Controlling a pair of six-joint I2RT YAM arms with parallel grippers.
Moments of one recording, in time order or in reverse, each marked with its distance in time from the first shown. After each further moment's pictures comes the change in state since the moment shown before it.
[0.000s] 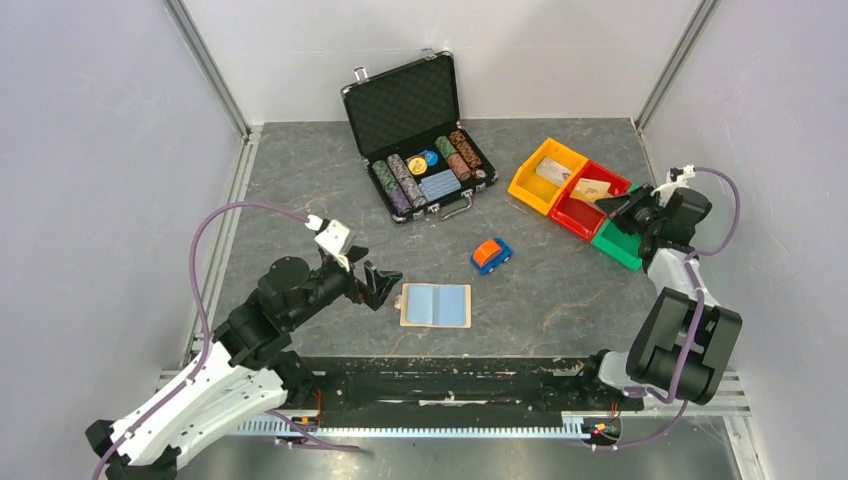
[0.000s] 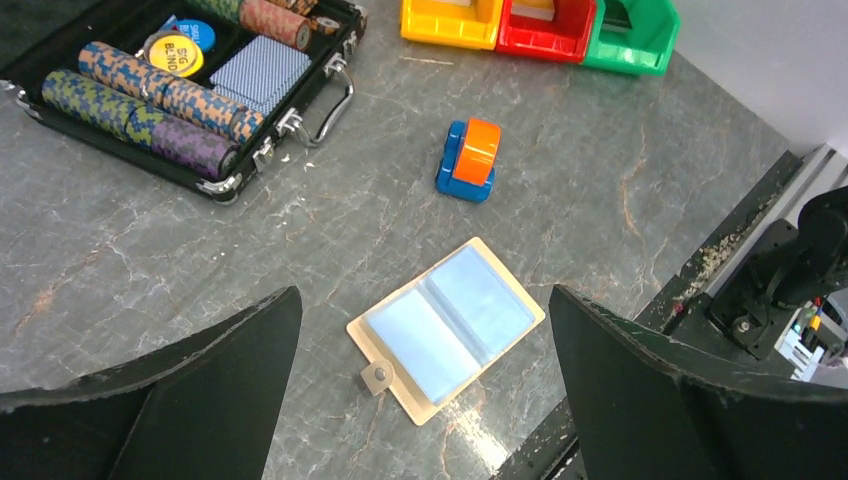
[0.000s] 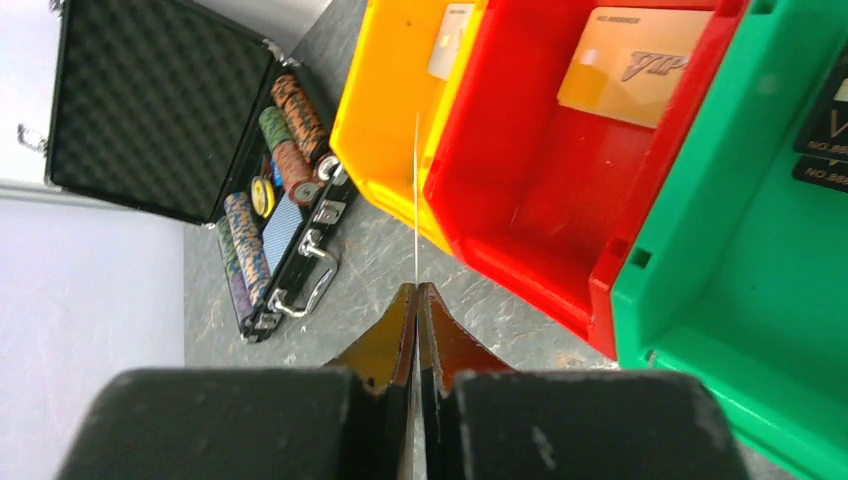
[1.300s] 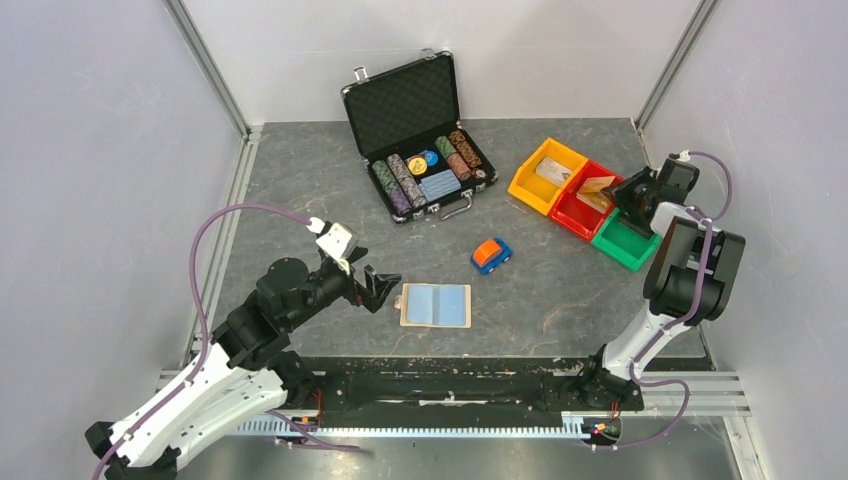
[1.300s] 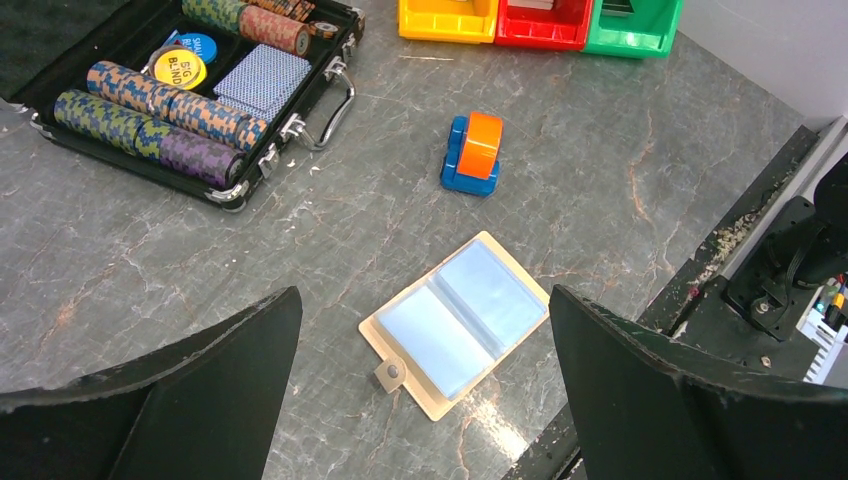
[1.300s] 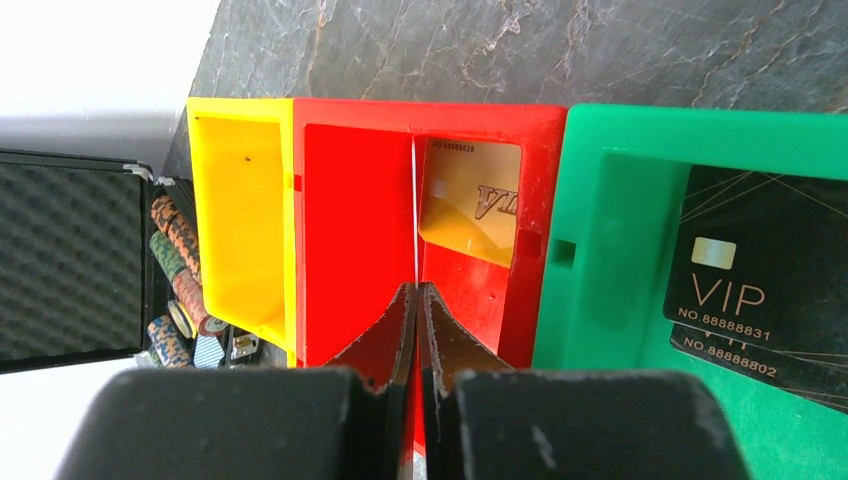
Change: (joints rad) left arm 0.000 -0.001 0.000 -0.013 0.023 0.059; right arm 0.024 0.466 0.364 -0.107 0.223 0.051
